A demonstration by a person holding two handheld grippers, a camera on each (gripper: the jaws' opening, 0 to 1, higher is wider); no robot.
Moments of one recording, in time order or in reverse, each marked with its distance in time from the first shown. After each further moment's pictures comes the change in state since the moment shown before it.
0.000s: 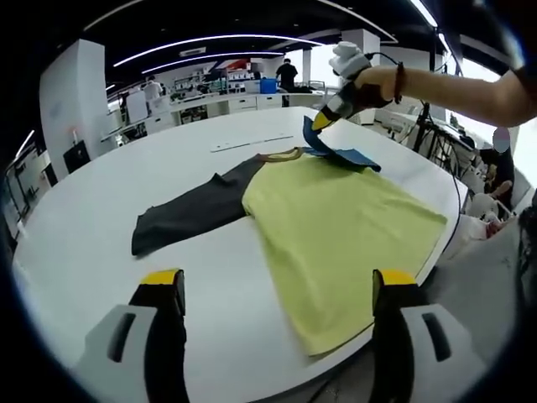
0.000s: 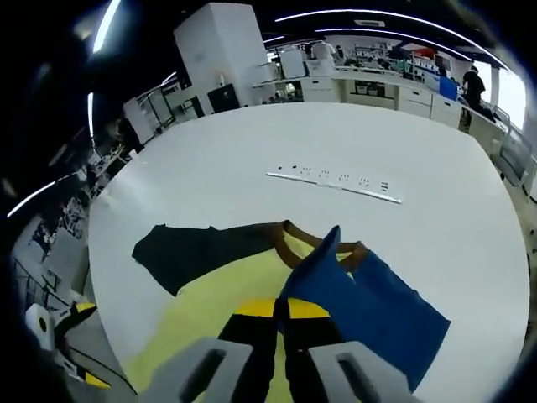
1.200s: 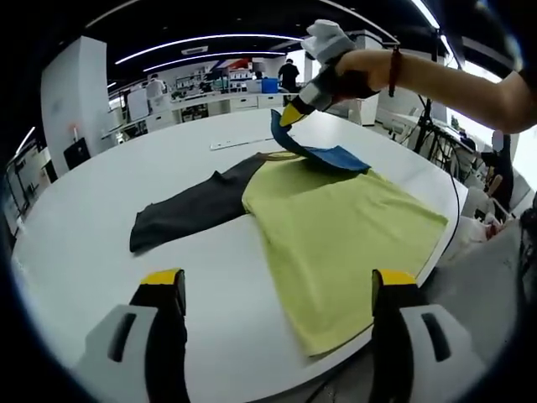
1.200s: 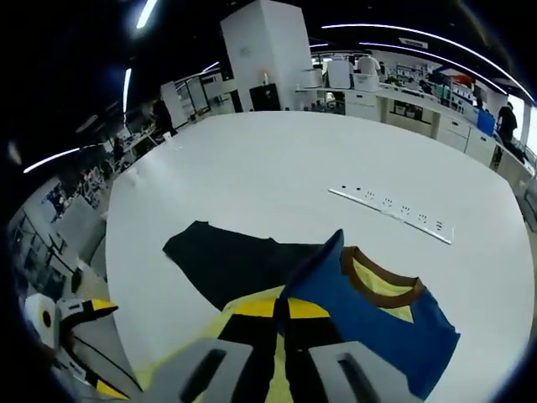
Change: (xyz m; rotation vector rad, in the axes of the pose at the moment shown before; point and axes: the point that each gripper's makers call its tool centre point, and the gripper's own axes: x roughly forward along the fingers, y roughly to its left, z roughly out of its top) left arm 0.002 0.000 -0.003 -0.011 0.004 0.002; right arm 0.019 0.088 0.016 -0.174 -0.024 0.103
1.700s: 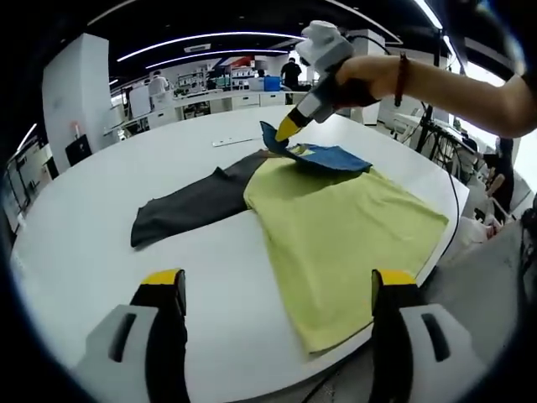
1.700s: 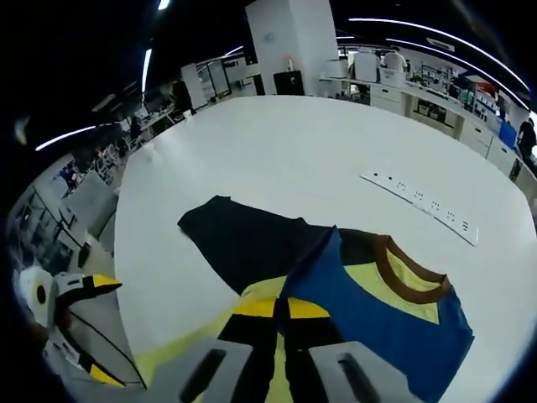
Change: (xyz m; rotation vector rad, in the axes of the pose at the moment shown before) left arm -0.001 0.001 -0.004 -0.013 0.005 0.008; right arm 0.021 0.027 -0.027 -0.078 0.075 0.063
